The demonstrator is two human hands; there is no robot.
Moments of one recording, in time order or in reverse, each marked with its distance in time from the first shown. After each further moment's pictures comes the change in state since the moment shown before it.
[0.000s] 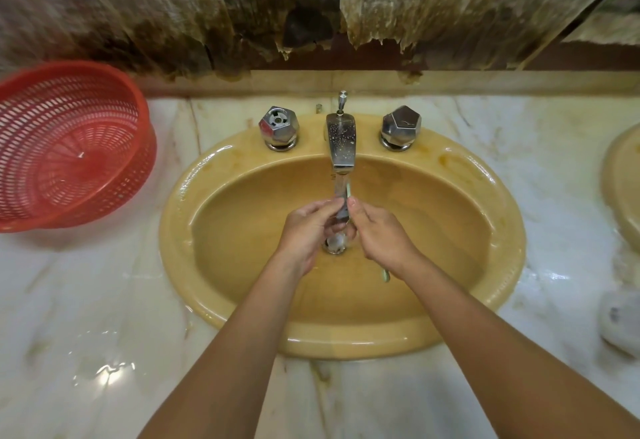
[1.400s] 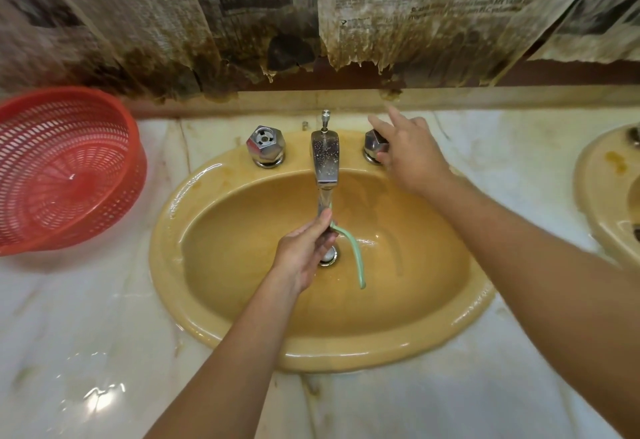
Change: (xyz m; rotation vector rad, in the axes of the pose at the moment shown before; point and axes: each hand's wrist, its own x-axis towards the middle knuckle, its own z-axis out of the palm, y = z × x) left_hand -0.002 -0.010 0.006 -0.169 0.032 -0.120; right_hand 0.071 -0.054 -0.107 -0.927 0.270 -0.246
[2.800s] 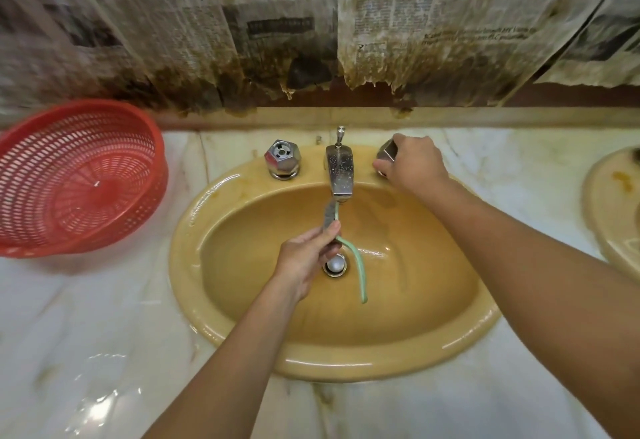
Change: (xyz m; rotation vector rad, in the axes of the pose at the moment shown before) left_hand -0.007 0.016 -0.011 0.115 0.011 0.049; right_hand 0.021 -0.017 -0.001 0.062 -0.059 0.302
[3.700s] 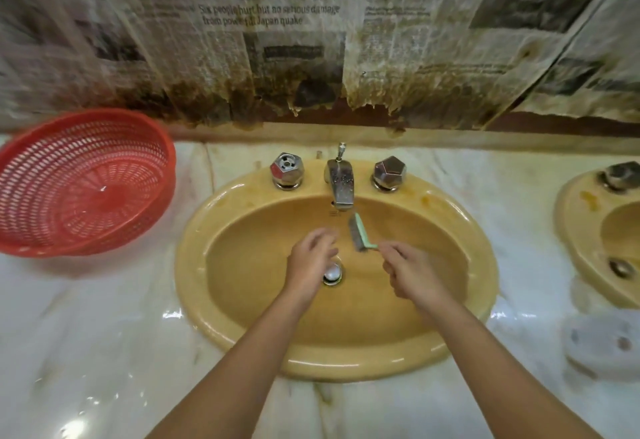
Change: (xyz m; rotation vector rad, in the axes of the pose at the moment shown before) left_hand -0.023 -0.001 0.000 0.381 -0.017 0.210; right_hand -0.150 0.024 0.047 1.040 -0.307 0.320
